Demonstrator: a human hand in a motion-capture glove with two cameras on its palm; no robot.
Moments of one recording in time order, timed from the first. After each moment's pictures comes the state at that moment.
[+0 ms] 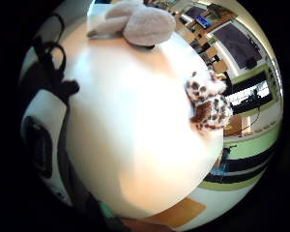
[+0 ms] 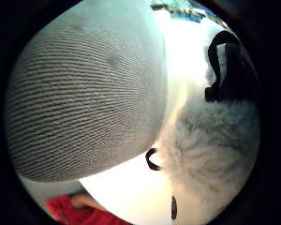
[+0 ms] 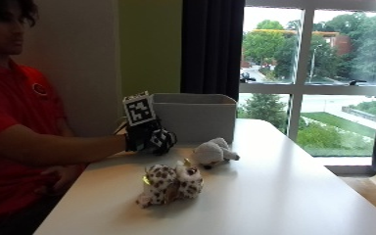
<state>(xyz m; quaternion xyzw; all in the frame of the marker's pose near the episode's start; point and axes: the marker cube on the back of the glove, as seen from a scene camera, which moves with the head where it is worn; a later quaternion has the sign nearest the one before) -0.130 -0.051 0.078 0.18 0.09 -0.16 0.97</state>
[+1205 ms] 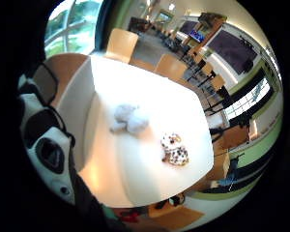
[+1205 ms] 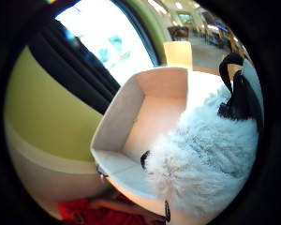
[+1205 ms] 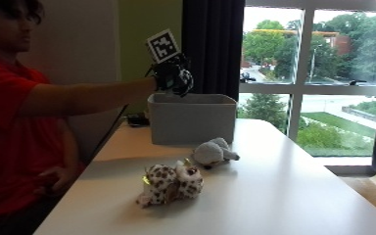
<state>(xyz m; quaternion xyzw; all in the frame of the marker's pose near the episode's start) -0.231 -0.103 -0.125 0.27 0.01 -0.20 0.94</state>
